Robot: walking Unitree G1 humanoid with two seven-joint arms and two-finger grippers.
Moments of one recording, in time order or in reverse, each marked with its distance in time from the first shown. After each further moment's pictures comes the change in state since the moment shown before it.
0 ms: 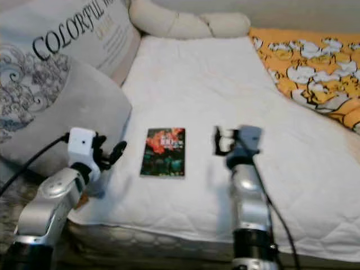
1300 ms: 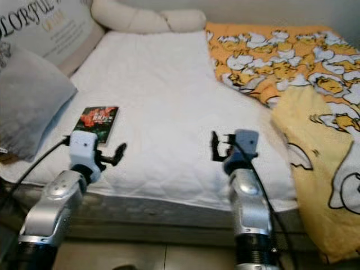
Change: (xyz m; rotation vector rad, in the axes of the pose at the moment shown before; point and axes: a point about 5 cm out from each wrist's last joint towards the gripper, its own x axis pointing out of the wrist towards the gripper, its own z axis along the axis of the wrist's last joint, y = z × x) left arm 0.003 0.005 -0.008 0.038 -0.004 0.089; right arm -0.004 -0.004 -0.005 -0.025 0.014 0.016
